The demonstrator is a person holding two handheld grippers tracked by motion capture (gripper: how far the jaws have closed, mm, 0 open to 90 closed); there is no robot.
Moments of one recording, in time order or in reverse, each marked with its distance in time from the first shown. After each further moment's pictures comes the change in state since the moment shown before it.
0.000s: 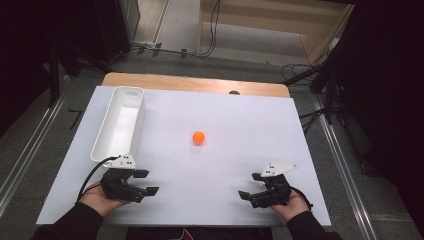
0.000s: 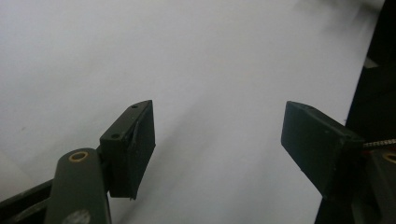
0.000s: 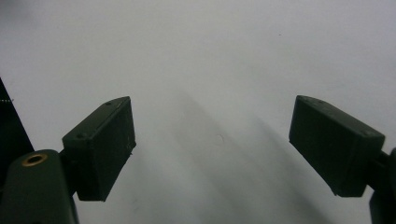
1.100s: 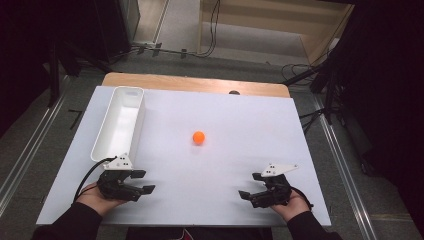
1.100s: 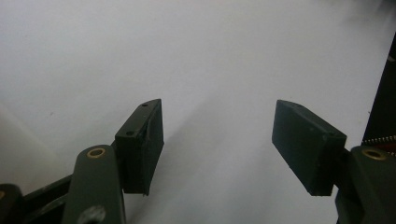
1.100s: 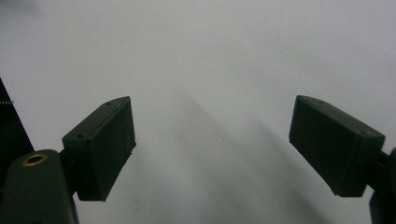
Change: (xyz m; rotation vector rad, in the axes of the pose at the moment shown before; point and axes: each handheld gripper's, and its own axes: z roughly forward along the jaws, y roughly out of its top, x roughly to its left) left arm 0.006 -0.010 -0.002 0.003 0.058 0.024; right arm 0.000 0.000 -0.001 -0.005 -0.006 -0.006
